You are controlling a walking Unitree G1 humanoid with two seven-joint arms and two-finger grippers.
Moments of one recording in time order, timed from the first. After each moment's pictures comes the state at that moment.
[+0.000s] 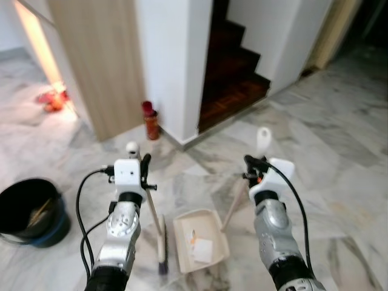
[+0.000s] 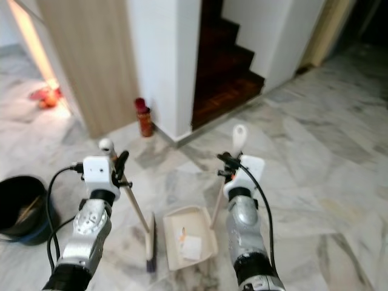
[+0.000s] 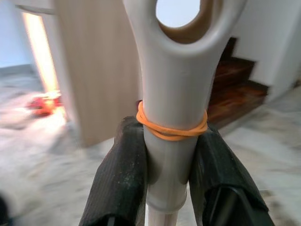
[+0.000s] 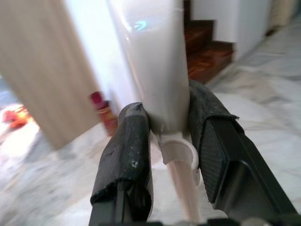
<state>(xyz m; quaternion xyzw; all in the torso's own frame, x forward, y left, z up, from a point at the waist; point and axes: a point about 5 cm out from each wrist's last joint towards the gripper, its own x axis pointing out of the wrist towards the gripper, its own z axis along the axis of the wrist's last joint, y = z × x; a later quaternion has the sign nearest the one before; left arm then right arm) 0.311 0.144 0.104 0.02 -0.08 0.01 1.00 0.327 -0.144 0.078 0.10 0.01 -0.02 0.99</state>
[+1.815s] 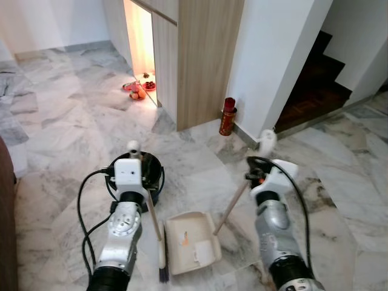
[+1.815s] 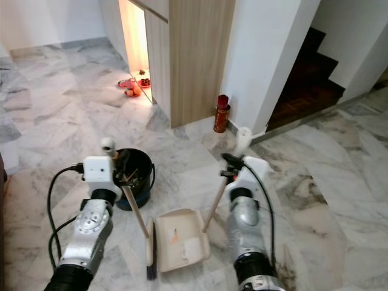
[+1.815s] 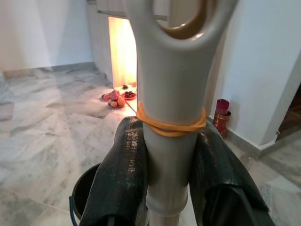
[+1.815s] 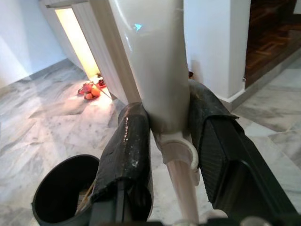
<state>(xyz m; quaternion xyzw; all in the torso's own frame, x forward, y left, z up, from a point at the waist) 0.310 0.145 0.105 0.01 -0.07 0.02 1.00 0.327 -0.139 0.075 0.12 0.02 -0.02 0.99</state>
